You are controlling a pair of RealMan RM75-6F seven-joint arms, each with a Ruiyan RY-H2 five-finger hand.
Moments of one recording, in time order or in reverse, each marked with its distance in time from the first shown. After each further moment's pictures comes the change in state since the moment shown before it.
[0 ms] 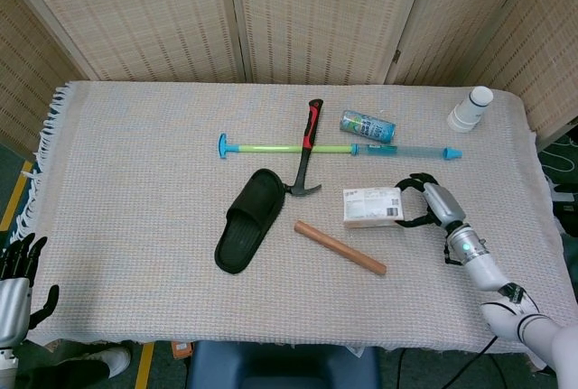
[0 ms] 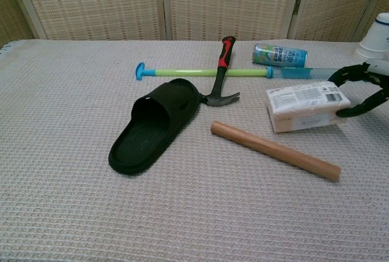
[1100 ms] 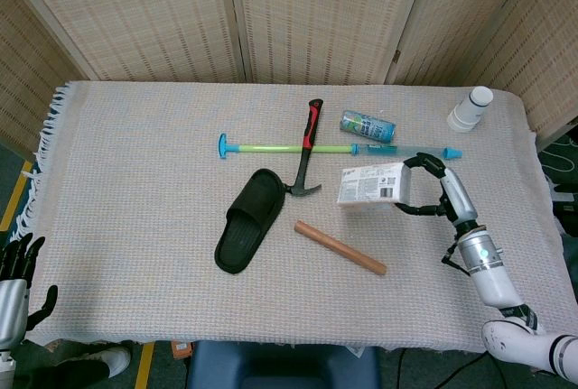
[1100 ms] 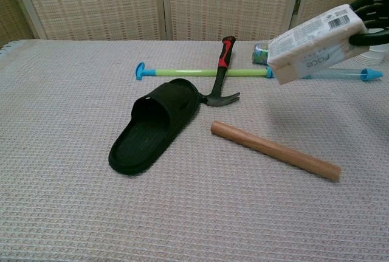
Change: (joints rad) left arm 0.007 0.005 -0.001 -0.002 0.013 0.012 -0.014; right arm -0.067 0.244 0.102 -0.543 0.209 0.245 0.094
